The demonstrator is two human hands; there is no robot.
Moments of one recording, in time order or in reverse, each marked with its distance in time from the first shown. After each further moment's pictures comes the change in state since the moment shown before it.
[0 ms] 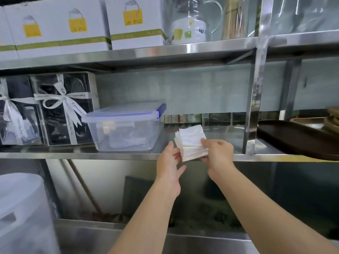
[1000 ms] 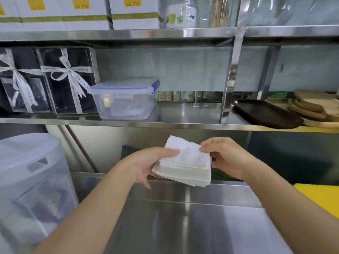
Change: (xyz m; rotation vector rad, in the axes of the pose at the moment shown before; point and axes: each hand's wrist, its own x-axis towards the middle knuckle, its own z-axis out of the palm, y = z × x) left_hand -0.097 0.023 -0.065 0.716 -0.358 -0.480; right_hand -0.085 -0.025 -0.112 -0.340 -0.612 0.153
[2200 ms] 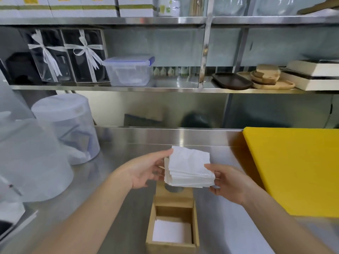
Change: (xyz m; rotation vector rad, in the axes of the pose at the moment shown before) left_hand -0.199 -0.143 0.104 0.045 -0.075 -0.032; right_hand -0.284 0.090 0.034 0.271 0.125 0.359
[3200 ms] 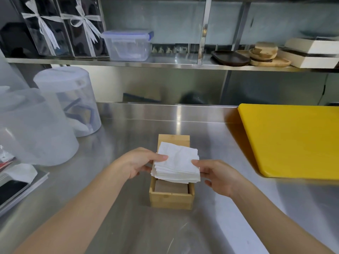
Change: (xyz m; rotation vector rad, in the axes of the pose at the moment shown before) left_hand -0.025 -0.072 0.012 0.032 0.104 -0.042; right_hand -0.048 0.064 0.022 -0.172 0.030 0.125
